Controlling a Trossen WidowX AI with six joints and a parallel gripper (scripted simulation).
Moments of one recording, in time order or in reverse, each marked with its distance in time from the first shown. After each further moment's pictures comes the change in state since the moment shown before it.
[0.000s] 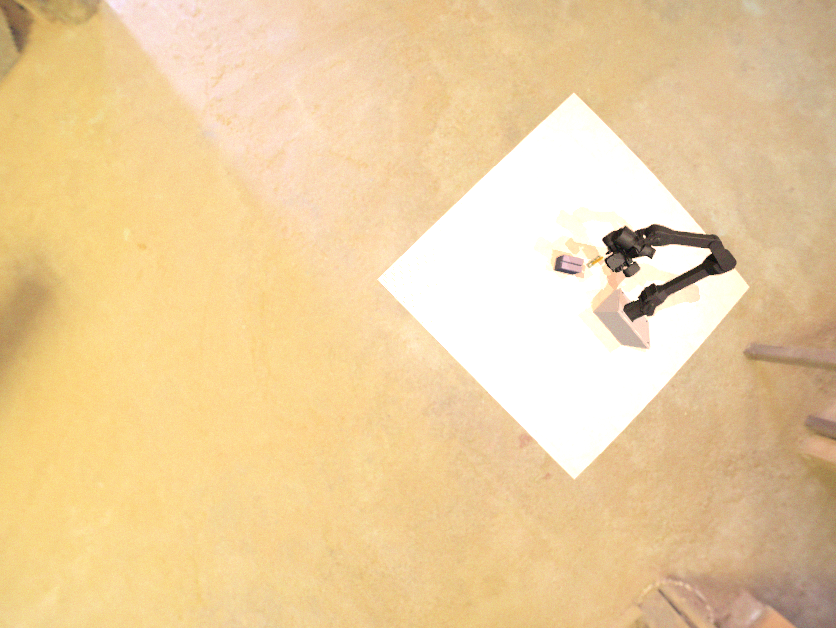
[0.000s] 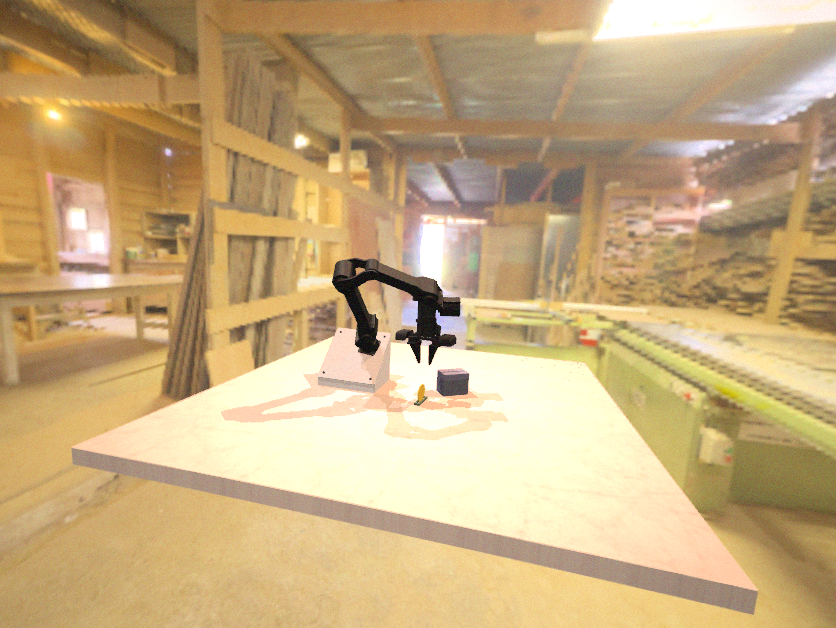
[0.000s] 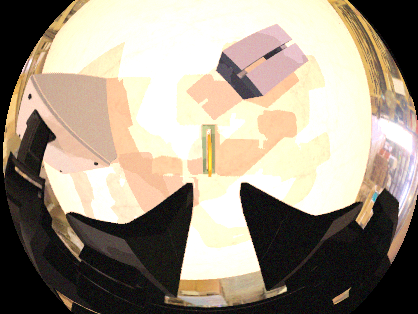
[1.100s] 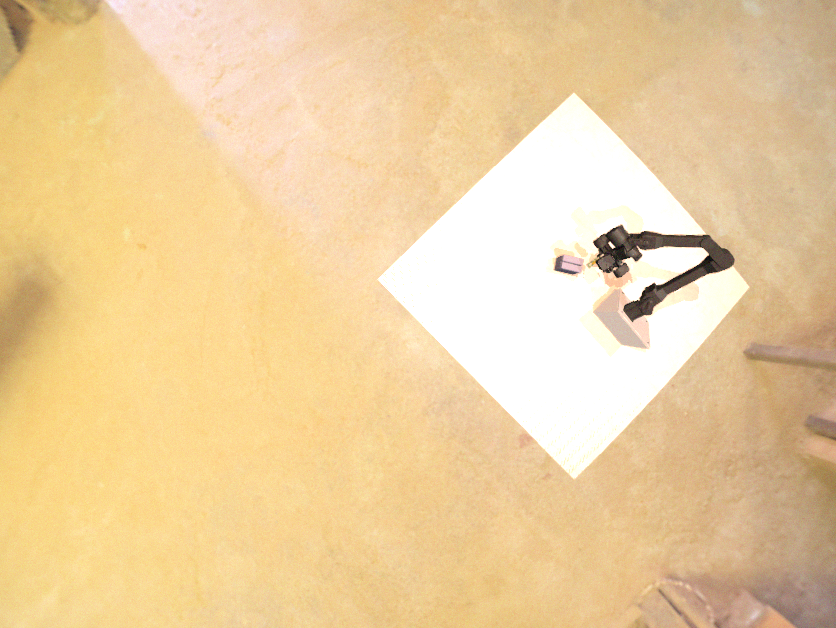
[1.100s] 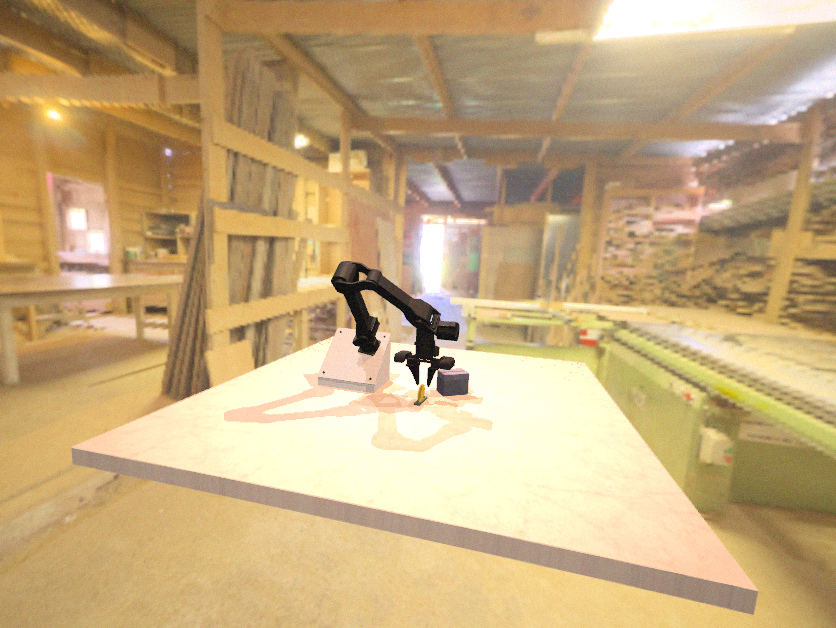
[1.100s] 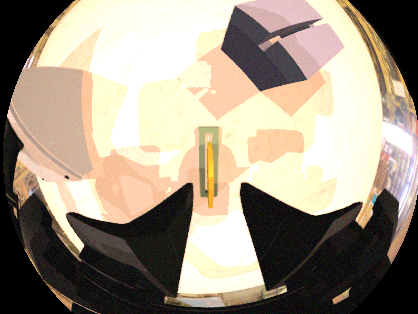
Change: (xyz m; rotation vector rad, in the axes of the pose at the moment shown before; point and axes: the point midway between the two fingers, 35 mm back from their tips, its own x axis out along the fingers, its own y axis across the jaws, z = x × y) arm 0.069 -0.002 -0.007 -0.011 -0.013 -0.001
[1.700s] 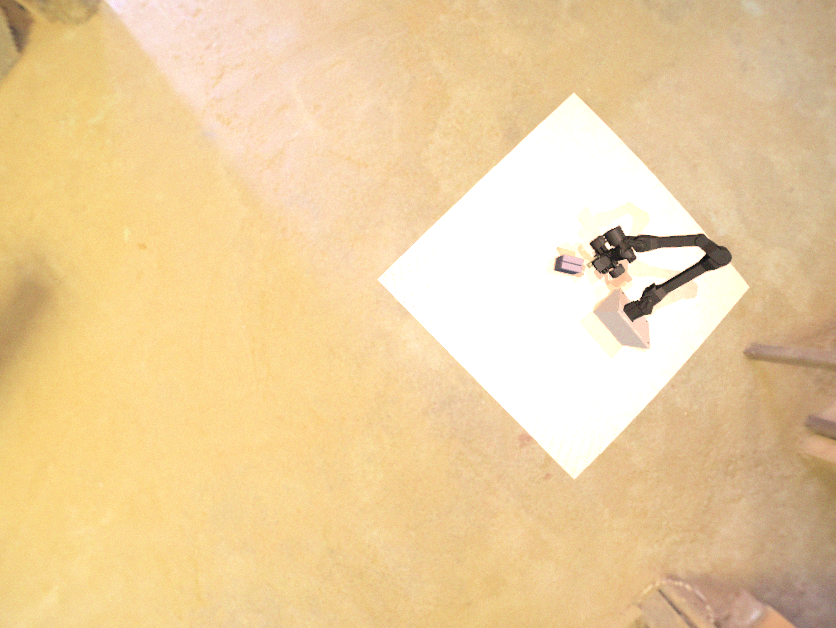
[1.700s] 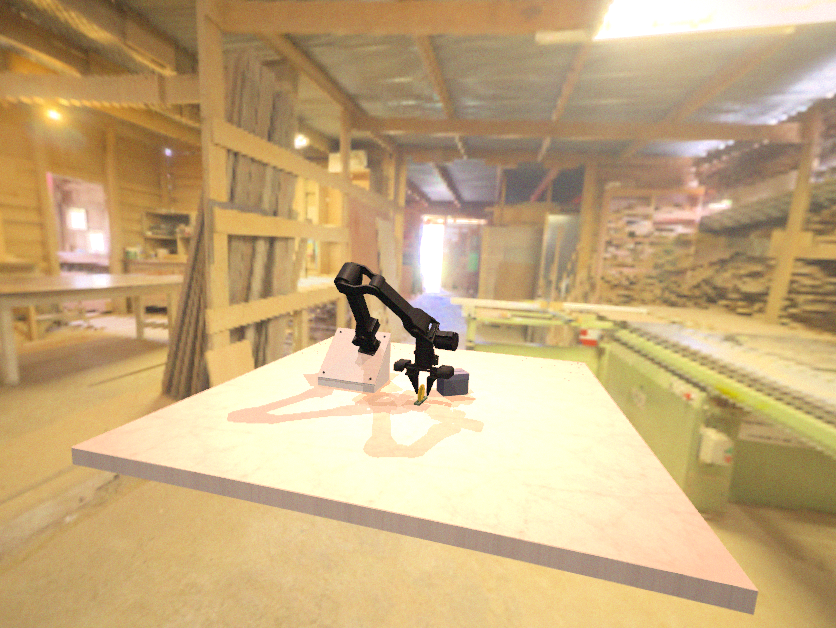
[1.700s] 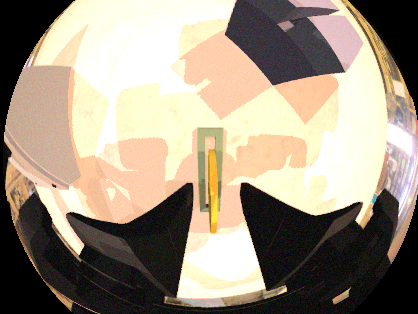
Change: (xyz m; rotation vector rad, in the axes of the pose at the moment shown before) arm 0.029 0.001 -0.002 0.000 0.008 0.000
